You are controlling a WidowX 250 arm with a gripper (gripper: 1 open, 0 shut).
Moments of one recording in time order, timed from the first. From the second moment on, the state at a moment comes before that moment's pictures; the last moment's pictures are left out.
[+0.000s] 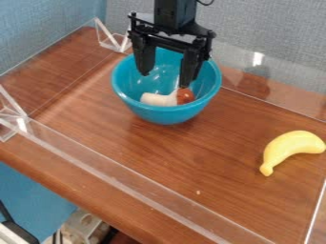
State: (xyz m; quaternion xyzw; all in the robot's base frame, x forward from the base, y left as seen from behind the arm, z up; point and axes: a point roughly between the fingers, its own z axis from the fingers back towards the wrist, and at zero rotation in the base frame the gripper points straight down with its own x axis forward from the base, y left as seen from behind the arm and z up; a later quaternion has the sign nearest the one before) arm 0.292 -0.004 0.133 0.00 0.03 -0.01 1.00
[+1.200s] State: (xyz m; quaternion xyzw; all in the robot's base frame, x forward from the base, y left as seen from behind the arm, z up) arm 0.358 0.014 0.056 0.03 0.13 -0.01 0.99
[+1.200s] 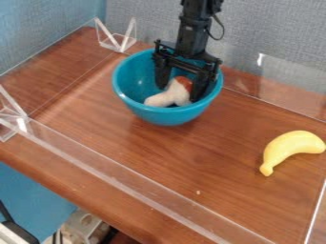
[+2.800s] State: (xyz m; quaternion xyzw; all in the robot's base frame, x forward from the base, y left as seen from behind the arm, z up) arm 0.358 0.059 0.047 0.03 0.16 0.00 0.99
